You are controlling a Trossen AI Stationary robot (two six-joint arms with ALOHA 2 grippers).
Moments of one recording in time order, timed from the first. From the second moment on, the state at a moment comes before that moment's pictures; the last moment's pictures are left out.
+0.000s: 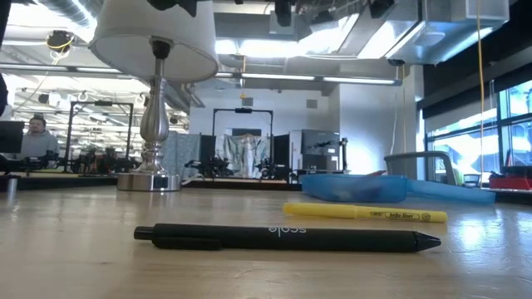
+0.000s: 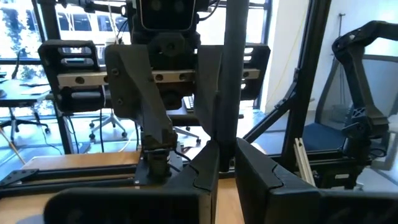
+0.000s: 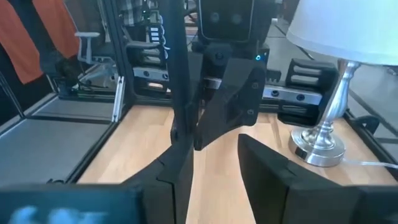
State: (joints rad) left arm -0.05 1.65 1.09 0.62 0.11 -0.04; right arm 0.11 1.00 0.81 0.01 -0.02 0.01
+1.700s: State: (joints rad) left arm -0.02 1.65 1.09 0.54 0.13 -0.04; right arm 0.11 0.97 0.81 0.21 -0.08 0.03
